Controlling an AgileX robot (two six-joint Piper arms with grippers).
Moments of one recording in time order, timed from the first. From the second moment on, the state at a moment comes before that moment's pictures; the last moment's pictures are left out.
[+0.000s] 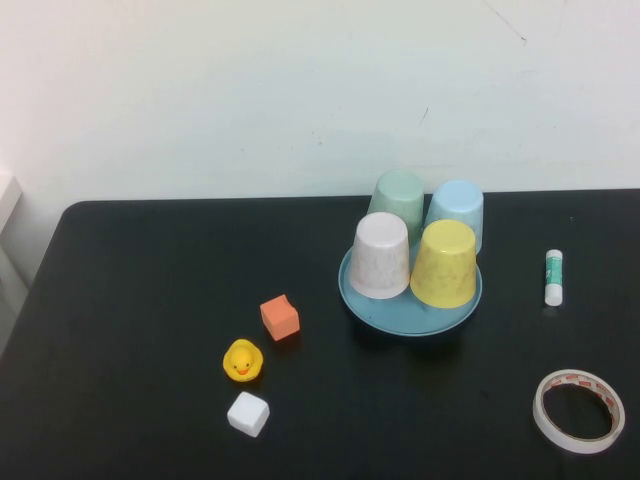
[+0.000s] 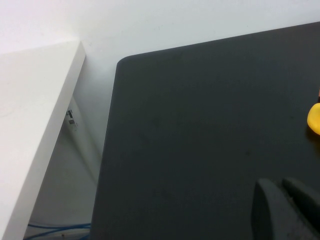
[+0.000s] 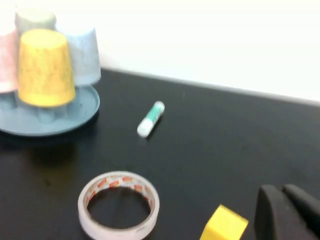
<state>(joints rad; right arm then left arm) 0.01 -0.01 0.02 0.01 0.32 -0.16 -0.01 -0.01 0.02 0.01 0.36 0.06</state>
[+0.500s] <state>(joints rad) 0.01 -0.01 0.02 -0.06 0.40 0.00 -0.01 -0.01 0.02 0.01 0.36 0.06</state>
